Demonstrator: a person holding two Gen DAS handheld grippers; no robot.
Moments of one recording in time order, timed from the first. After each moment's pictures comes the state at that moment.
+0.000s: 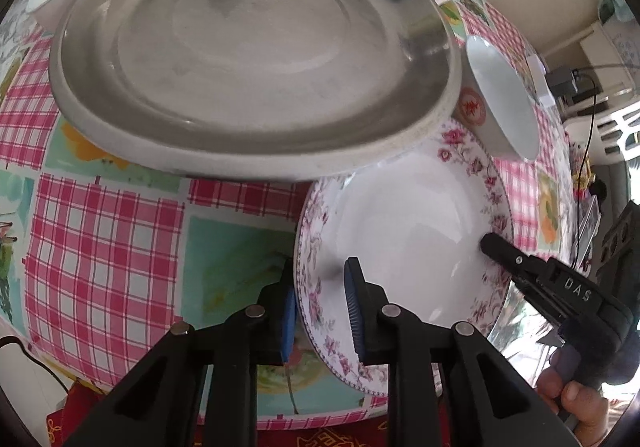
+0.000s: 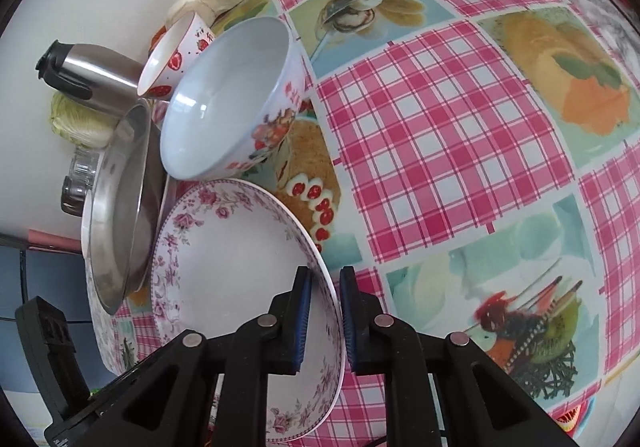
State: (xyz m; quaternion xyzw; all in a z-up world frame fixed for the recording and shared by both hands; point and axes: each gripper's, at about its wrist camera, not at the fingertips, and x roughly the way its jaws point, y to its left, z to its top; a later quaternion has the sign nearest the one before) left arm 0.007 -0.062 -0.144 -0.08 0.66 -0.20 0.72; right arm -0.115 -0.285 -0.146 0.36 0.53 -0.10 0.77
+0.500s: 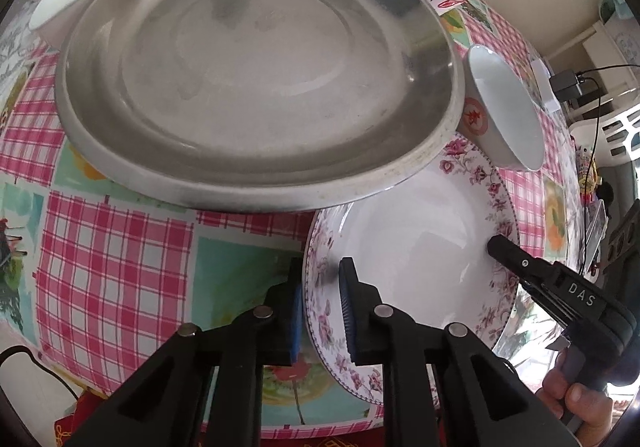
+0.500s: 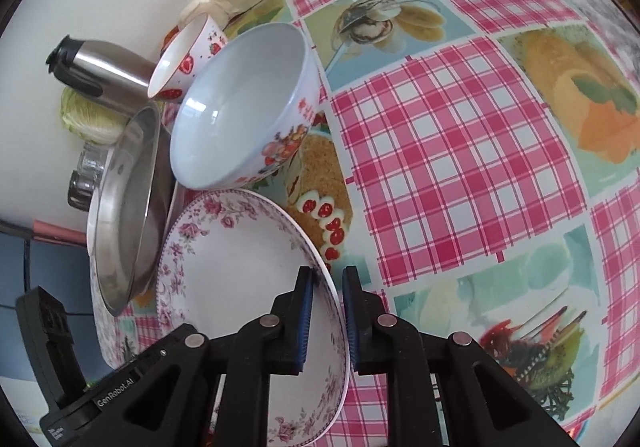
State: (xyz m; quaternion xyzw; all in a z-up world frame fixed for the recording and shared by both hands) left arm 0.012 -0.066 -0.134 -0.06 0.64 -0.20 0.74; right arm -0.112 -0.289 -0.143 0.34 0.52 -0.09 0.78
